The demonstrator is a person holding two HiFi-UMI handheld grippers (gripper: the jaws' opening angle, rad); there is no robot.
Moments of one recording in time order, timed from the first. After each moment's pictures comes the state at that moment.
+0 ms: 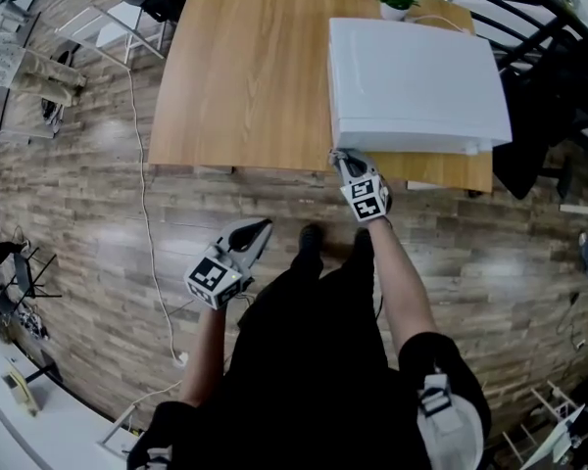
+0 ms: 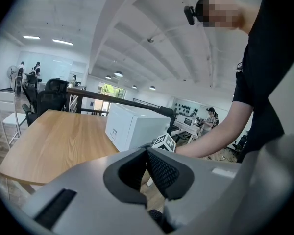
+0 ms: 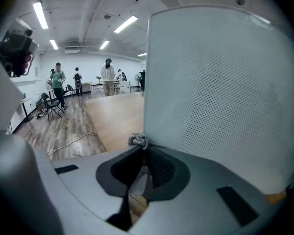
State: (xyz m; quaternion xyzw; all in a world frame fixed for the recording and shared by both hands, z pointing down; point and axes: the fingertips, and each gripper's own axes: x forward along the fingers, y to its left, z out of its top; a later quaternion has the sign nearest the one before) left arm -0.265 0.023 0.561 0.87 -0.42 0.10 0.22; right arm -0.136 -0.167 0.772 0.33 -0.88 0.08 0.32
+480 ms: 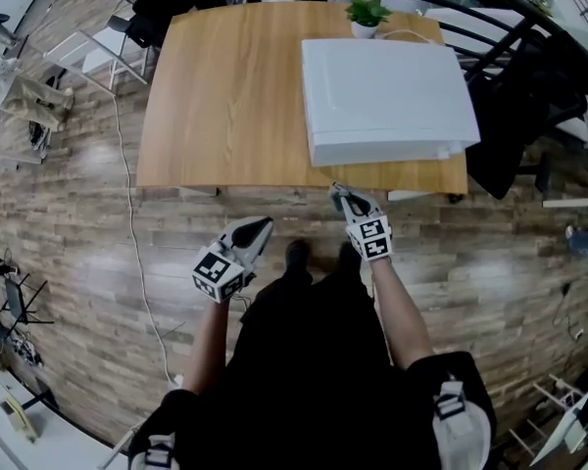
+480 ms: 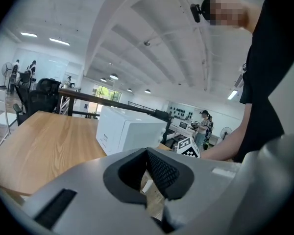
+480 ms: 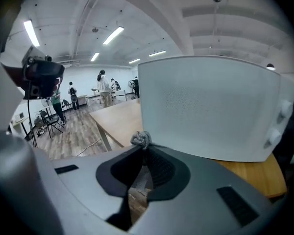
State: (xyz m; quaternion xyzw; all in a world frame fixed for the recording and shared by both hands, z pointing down) left arm -0.232 -0.008 0.554 0.89 -0.40 0.08 0.21; right arm -0.063 -0.102 0.726 0.36 -0.88 0.14 0.27
